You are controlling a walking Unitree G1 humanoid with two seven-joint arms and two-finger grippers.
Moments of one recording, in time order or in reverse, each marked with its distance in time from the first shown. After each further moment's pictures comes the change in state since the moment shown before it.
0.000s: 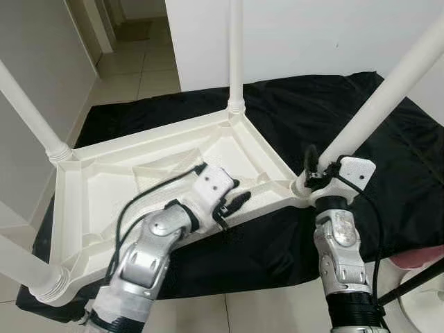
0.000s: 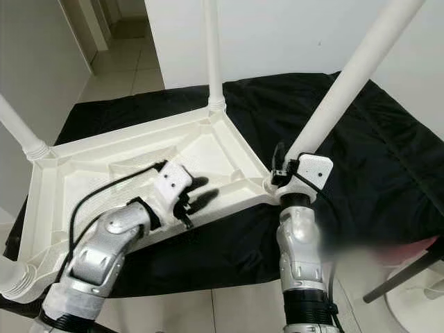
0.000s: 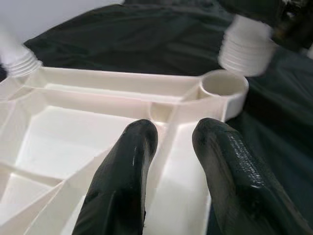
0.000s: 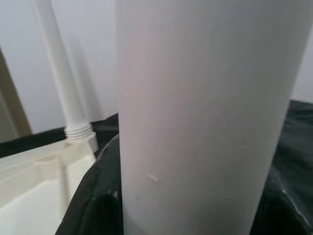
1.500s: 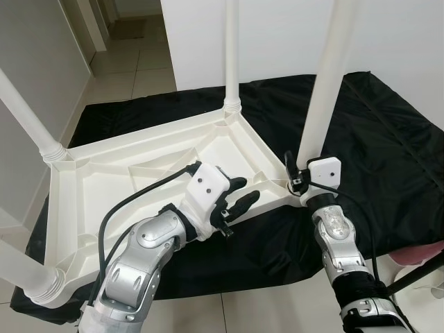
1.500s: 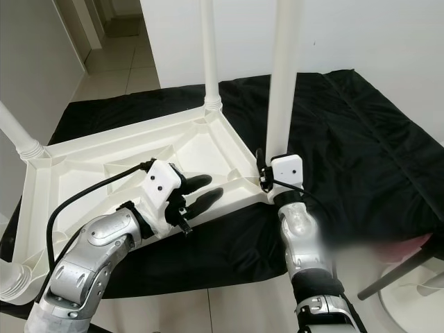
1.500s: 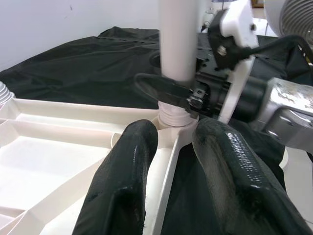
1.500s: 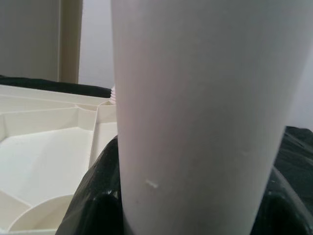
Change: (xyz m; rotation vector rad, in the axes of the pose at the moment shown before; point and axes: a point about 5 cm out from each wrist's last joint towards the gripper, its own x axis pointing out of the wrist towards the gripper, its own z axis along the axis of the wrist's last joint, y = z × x) left arm -0.017 -0.027 0.024 -0.018 -0.092 -0.079; right arm 0.006 0.011 -0.035 -0.219 0.006 0.335
